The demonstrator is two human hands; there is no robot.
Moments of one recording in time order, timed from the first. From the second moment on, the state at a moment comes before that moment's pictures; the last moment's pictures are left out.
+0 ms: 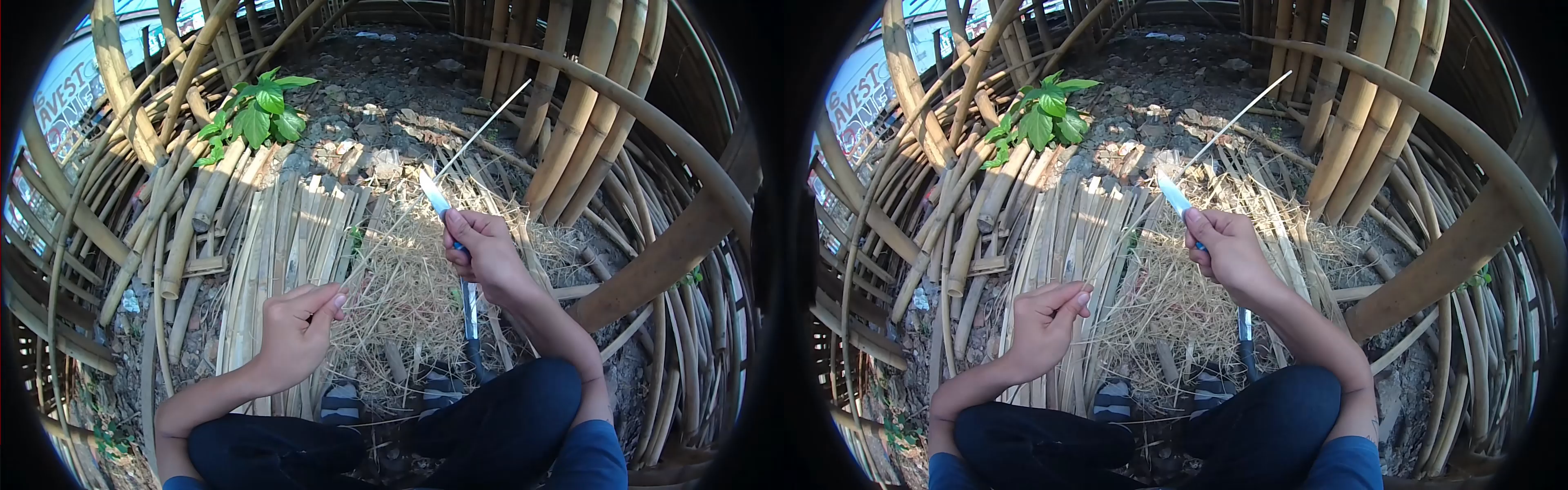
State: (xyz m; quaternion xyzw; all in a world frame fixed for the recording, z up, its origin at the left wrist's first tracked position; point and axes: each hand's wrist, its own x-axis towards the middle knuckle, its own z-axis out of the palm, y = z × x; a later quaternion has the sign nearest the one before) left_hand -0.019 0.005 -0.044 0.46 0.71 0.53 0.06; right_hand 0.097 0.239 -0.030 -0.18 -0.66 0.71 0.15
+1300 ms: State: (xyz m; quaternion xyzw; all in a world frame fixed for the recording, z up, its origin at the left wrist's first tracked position) left_hand -0.012 0.009 -0.047 0.52 0.70 0.49 0.06; right_hand 0.095 0.214 -0.039 -0.07 -0.70 0.71 -0.09
